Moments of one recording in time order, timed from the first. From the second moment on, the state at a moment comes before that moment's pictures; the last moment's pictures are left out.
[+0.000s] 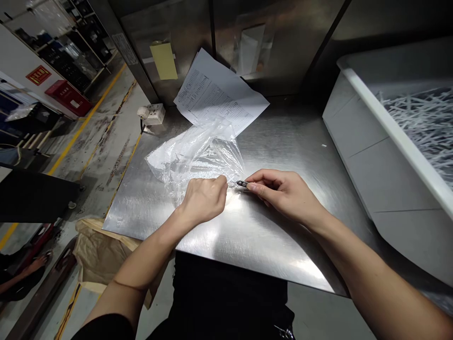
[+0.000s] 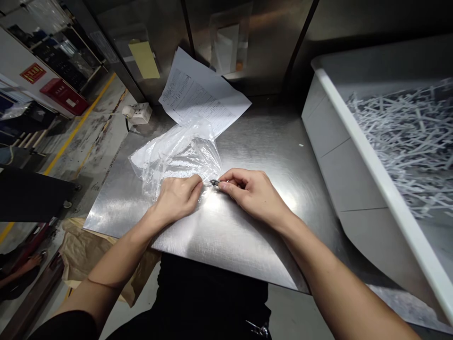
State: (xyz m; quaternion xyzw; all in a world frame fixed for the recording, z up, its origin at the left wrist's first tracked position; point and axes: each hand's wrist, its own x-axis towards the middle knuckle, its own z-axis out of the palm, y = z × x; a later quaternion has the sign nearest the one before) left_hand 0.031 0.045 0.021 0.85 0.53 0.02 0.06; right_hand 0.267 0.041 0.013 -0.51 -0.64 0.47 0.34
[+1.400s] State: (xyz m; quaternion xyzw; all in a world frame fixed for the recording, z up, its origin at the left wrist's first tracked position) left_hand 0.032 0.041 0.011 0.91 0.35 0.20 -0.05; right_hand 0.266 0.040 0.015 -0.50 -0.64 0.40 0.42
